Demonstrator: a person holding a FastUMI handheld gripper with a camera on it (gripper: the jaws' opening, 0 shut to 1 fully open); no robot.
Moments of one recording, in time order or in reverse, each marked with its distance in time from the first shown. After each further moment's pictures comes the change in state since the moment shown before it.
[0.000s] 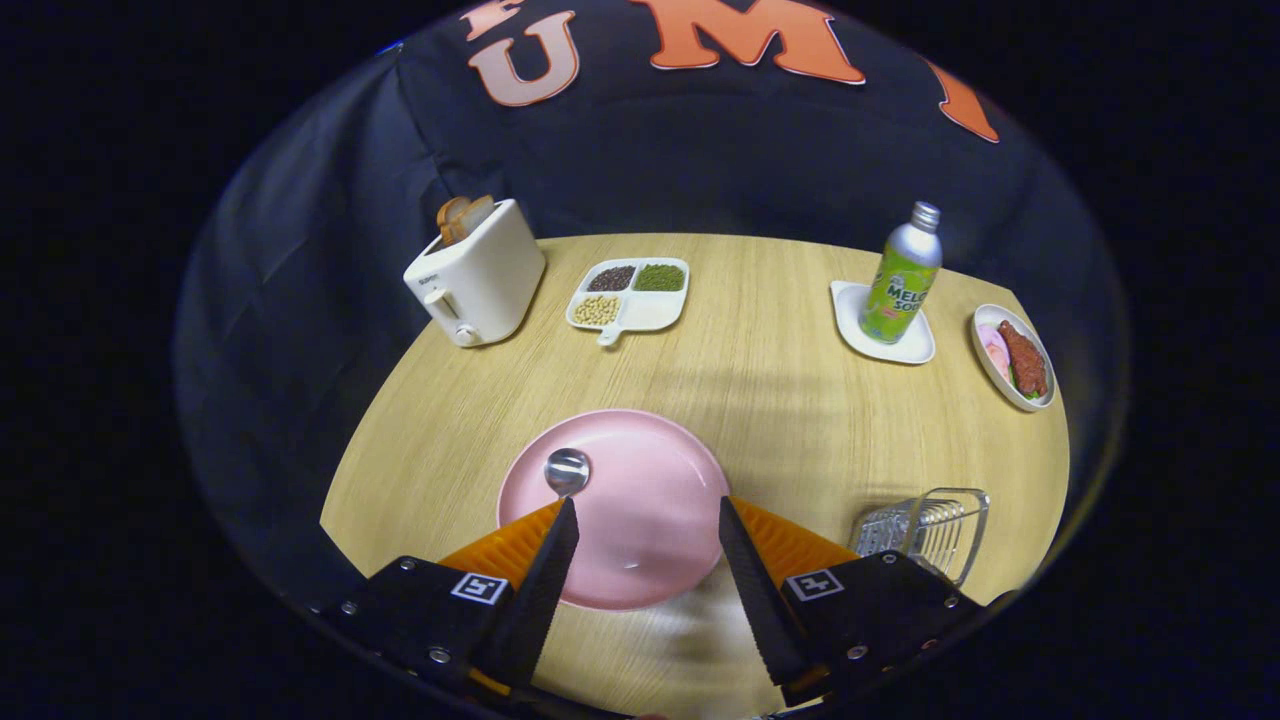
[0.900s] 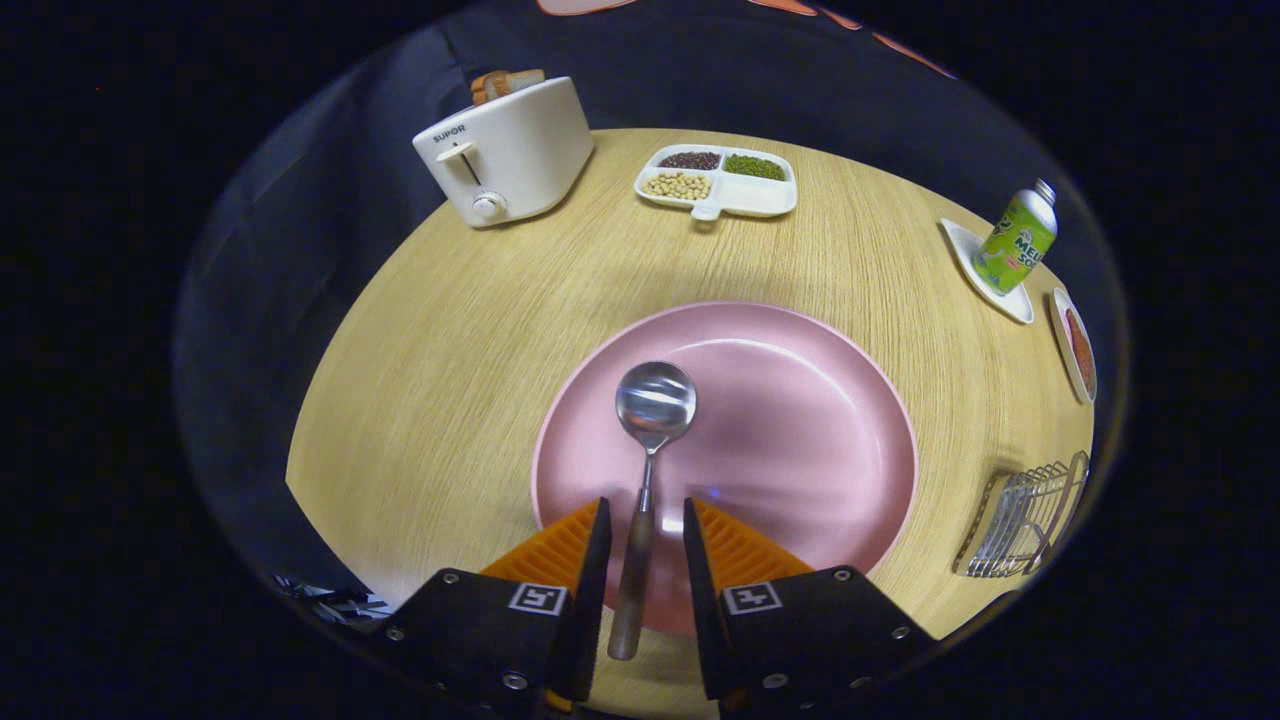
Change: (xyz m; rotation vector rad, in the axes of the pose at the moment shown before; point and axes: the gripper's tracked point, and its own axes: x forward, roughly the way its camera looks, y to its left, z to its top) arm 0.080 0.065 -0.071 -0.061 0.234 -0.024
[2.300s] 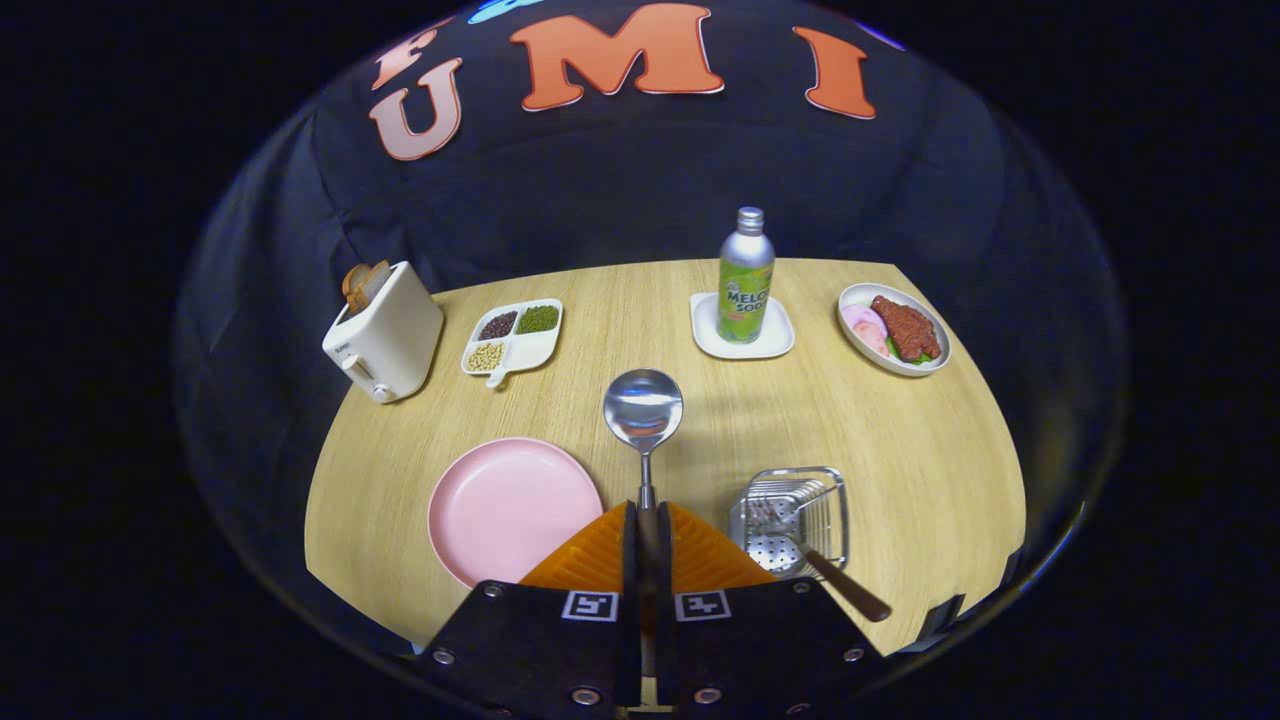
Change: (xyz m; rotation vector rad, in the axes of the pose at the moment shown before) arm -0.163 -0.188 0.028 0.288 -0.322 -0.201
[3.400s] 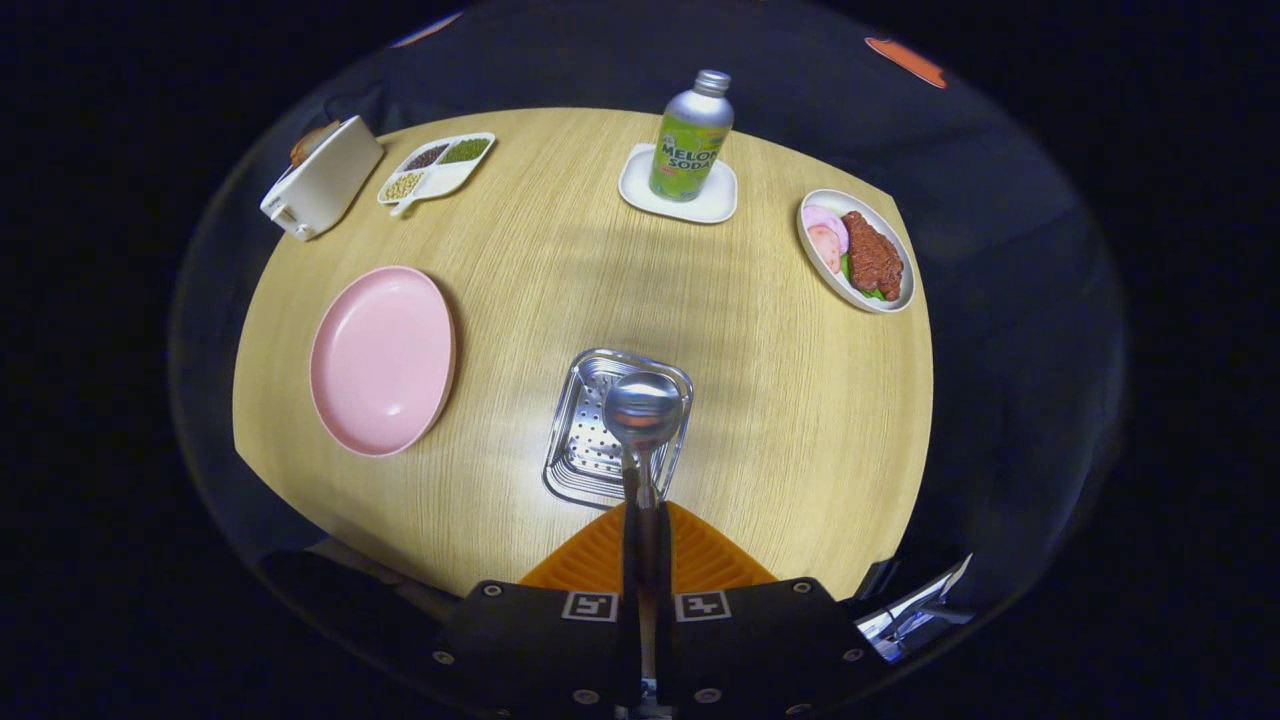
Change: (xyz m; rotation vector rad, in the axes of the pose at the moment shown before) arm -0.009 -0.102 -0.056 -0.292 0.564 -0.113
